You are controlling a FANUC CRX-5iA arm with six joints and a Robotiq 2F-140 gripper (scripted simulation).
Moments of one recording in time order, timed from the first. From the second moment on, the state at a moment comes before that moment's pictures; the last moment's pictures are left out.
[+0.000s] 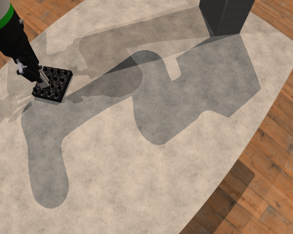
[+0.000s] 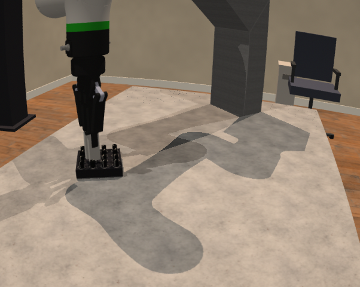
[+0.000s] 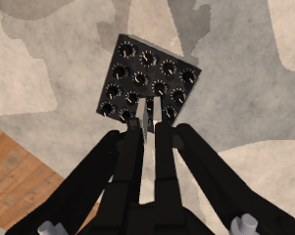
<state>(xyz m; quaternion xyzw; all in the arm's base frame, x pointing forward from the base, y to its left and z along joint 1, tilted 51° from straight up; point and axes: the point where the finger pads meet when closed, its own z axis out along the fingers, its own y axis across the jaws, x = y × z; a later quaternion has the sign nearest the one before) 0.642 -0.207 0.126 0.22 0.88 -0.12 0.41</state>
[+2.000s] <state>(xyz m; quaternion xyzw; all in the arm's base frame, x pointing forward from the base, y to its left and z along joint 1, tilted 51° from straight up) 0.642 -0.207 0.126 -0.26 0.87 -0.31 0.29</state>
